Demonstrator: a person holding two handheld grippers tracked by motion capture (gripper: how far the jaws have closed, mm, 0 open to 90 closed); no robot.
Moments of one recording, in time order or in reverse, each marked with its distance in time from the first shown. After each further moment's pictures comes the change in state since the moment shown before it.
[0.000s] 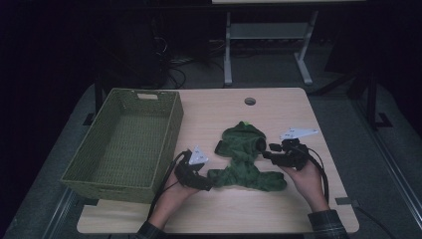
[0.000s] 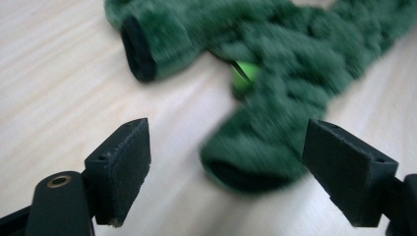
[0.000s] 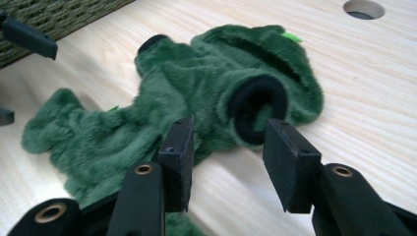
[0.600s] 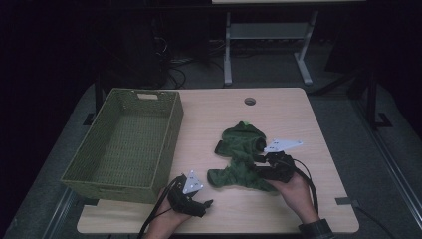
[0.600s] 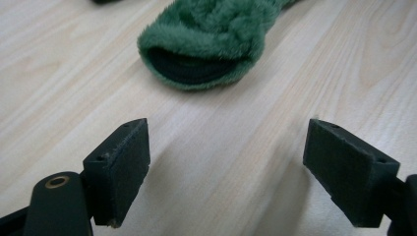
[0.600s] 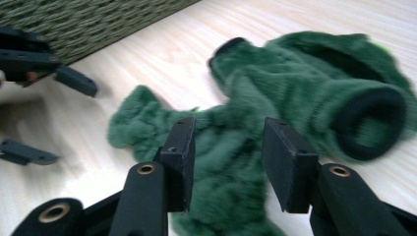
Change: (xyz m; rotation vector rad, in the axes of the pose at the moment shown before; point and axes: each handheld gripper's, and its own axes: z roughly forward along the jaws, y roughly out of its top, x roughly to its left) left arm -0.031 -0.050 -0.010 0.032 0.006 0.019; right arm 0.054 -0.003 0.006 -0.008 0.101 -0.070
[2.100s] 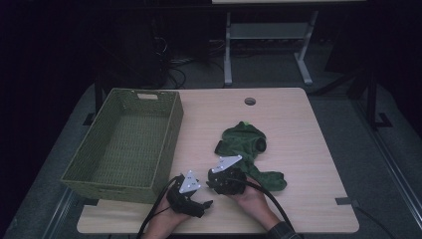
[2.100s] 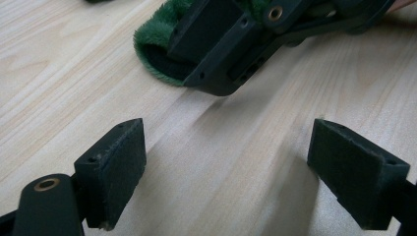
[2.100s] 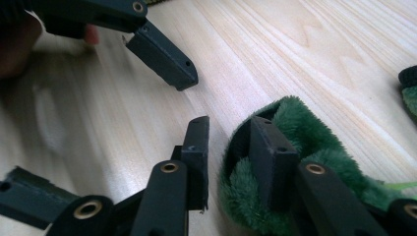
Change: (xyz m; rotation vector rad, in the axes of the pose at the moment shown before) left arm 0.007 -0.007 0.004 -0.032 -0.050 -0.002; right arm 0.079 0.003 0.104 0.138 0.123 -0.191
